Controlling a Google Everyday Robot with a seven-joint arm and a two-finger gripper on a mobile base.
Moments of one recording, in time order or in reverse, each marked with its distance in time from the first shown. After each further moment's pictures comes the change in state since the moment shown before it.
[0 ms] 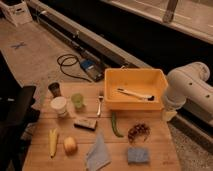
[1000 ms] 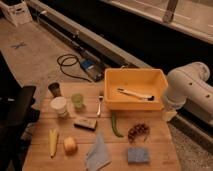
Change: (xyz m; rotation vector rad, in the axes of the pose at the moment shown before) arm 0.000 0.000 0.000 0.001 0.001 -0.002
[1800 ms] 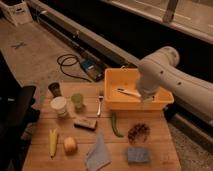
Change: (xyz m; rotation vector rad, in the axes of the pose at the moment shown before) arm -0.132 -0.041 -0.046 0.105 -0.034 -0.302
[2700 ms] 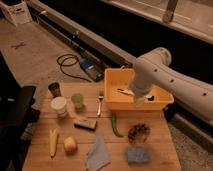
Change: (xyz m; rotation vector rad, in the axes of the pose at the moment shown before) arm -0.023 -0.019 0.038 -0.029 -0.109 0.013
